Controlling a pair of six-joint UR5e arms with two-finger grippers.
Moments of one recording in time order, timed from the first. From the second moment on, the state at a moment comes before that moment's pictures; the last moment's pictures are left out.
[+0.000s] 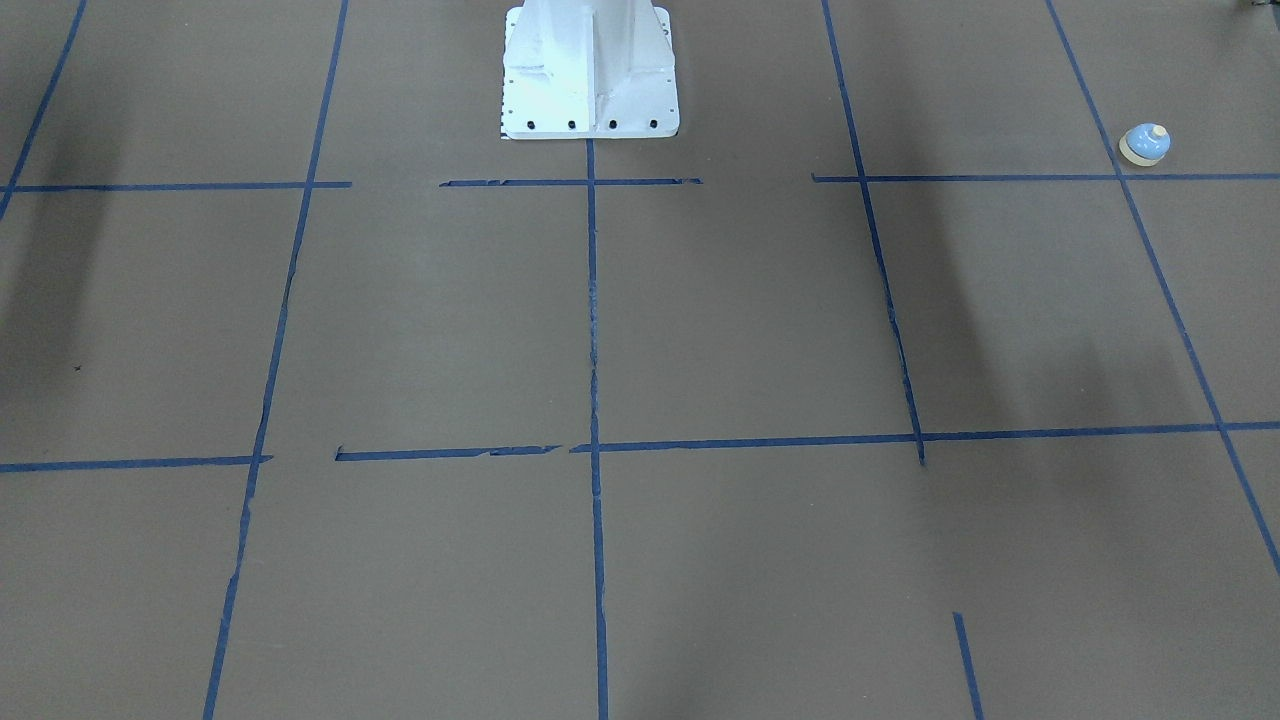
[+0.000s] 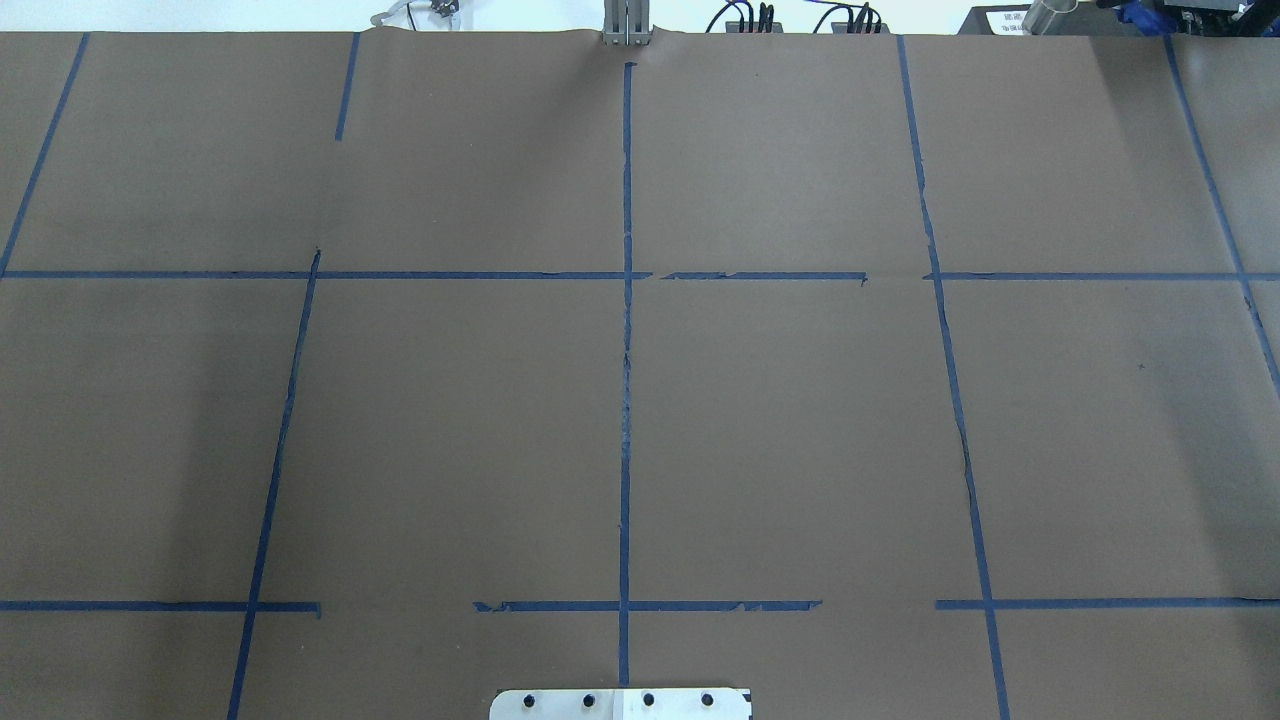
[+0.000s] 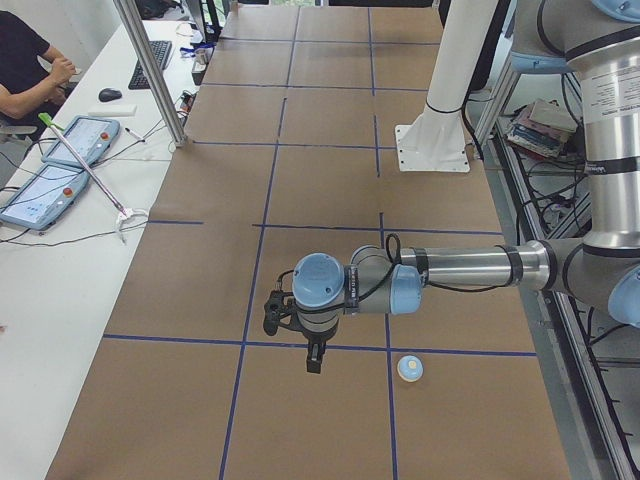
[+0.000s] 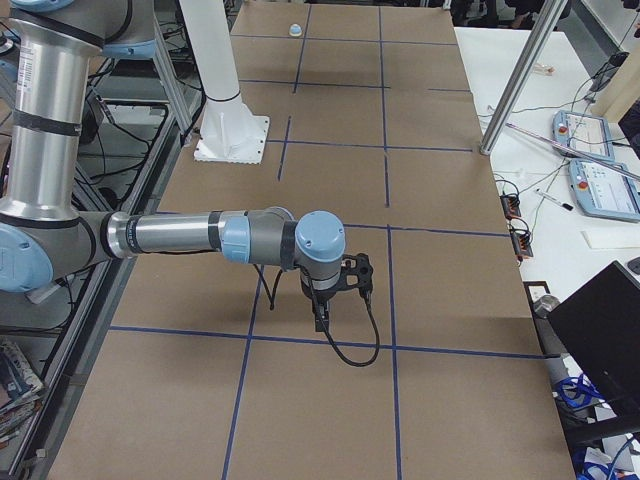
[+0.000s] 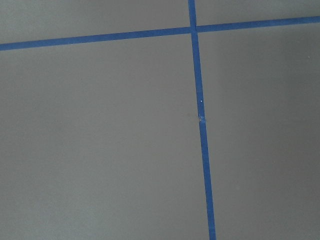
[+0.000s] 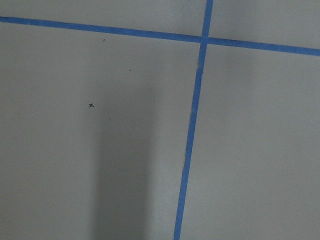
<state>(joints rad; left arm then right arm) -1.62 -1.34 -1.76 -1.60 -2.38 0.15 1.60 -1.79 1.89 -1.70 2.40 -0.17</state>
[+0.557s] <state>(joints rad) -1.62 -1.30 -1.84 -1.60 -2.39 0.14 1.60 -1.80 1.91 -1.70 2.40 -0.17</state>
